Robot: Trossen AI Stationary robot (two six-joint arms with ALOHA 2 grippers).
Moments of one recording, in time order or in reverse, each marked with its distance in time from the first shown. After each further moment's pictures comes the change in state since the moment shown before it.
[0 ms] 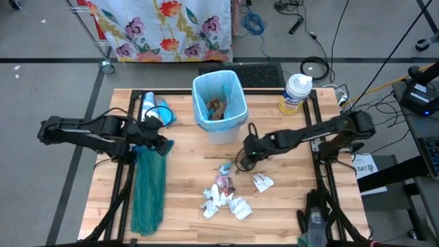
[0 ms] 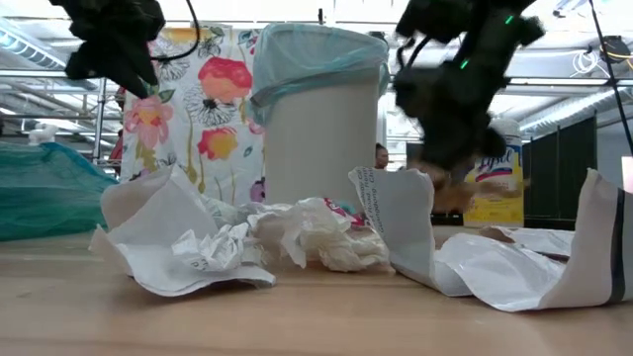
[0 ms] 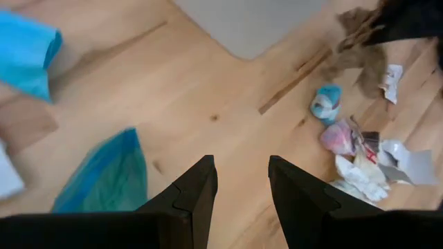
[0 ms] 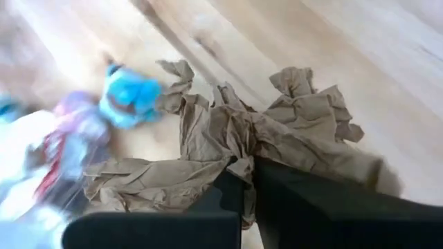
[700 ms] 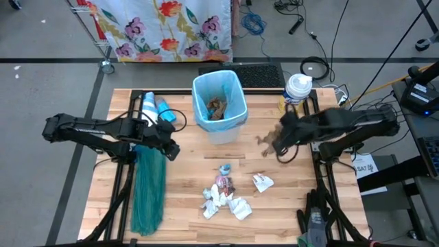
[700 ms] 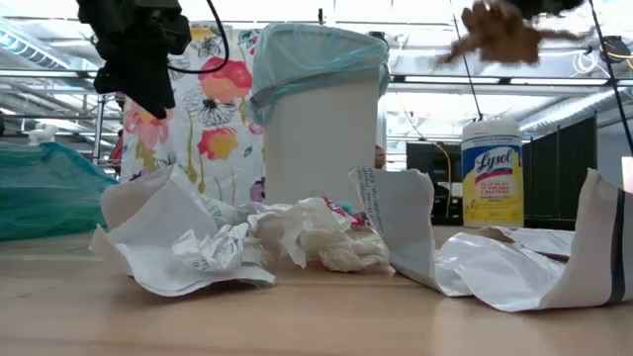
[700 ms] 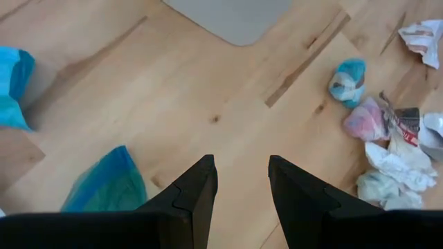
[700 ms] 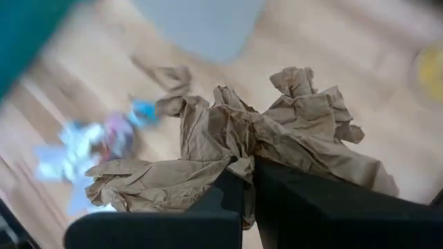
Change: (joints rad) left arm 0.011 0.161 0.000 0.085 0.028 0.142; right arm 0.119 -0.332 0.493 -0.869 0.251 0.176
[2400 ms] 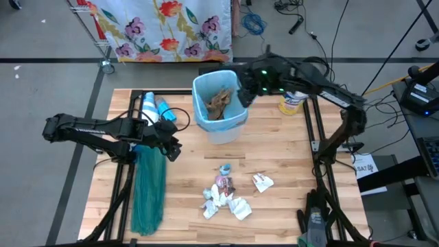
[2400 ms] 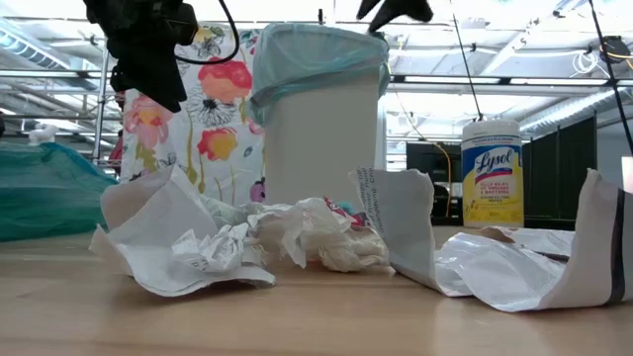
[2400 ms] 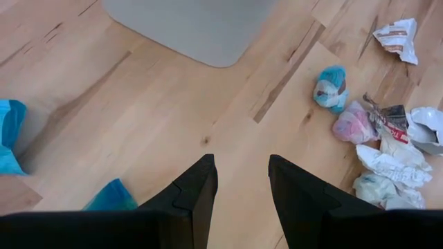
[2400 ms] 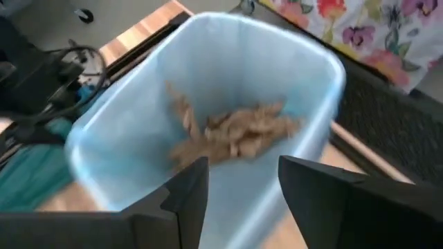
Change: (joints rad) left arm 0.000 0.000 0.001 0.070 -0.015 0.122; right arm -0.512 0.418 0.577 0.256 -0.203 -0.666
